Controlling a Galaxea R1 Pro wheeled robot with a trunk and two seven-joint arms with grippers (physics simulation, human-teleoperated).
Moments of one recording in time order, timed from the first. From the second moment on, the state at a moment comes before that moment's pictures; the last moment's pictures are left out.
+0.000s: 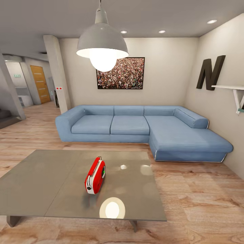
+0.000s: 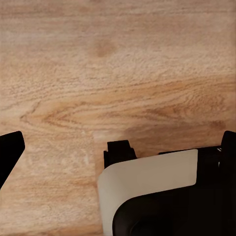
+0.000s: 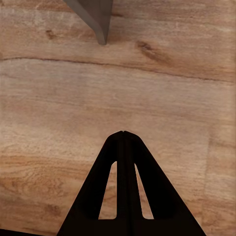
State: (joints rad) left arm -0.36 0.13 0.05 0.07 -0.12 -0.02 -0.23; right arm -0.37 -0.05 -0.09 -0.02 0.14 -0.20 0.16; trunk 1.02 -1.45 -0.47
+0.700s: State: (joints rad) left arm -0.36 0.13 0.05 0.07 -0.12 -0.02 -0.23; right arm -0.37 -0.05 -0.09 -0.02 0.14 -0.20 0.16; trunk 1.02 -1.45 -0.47
